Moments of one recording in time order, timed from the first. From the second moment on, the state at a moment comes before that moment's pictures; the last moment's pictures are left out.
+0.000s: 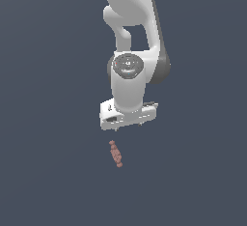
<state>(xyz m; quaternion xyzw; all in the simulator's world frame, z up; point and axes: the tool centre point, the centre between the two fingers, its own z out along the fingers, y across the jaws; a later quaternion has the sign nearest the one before) 0.066 0.019 0.157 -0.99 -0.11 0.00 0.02</state>
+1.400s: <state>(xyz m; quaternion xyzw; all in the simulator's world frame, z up) 0.139 -0.033 0.119 -0.98 -0.20 0.00 0.00</state>
